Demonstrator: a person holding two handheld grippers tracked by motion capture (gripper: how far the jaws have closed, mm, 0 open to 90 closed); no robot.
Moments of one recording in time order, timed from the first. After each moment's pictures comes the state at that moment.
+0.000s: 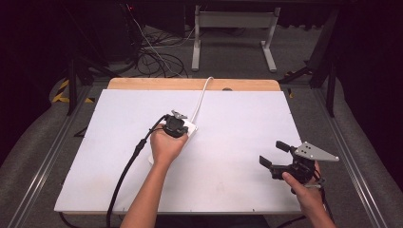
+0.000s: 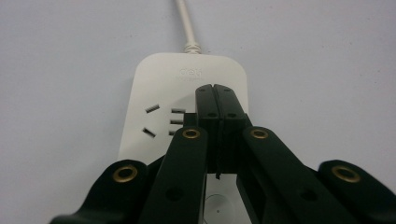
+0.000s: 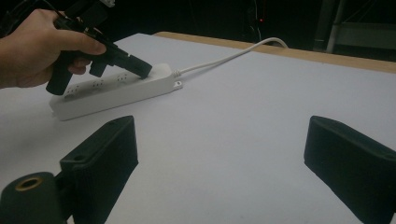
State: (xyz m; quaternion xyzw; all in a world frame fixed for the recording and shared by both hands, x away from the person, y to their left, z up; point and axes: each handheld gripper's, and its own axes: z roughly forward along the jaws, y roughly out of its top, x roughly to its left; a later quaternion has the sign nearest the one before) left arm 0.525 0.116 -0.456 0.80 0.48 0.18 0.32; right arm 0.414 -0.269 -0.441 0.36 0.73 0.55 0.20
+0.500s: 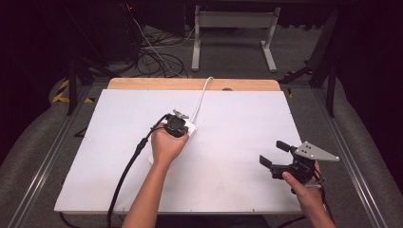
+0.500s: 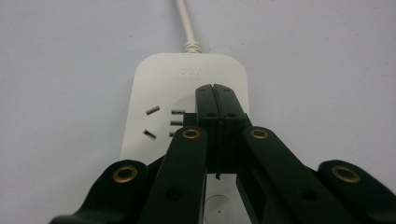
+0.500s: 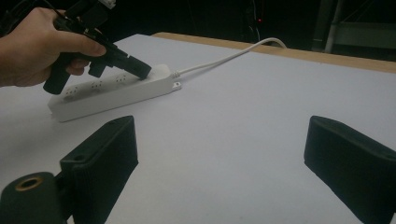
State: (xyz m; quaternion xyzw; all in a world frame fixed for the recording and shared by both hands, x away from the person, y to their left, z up) left arm 0.527 0.111 -0.453 0.81 0.47 0.19 0.30; right arm 0.414 -0.269 -0.441 0.36 0.72 0.55 0.20
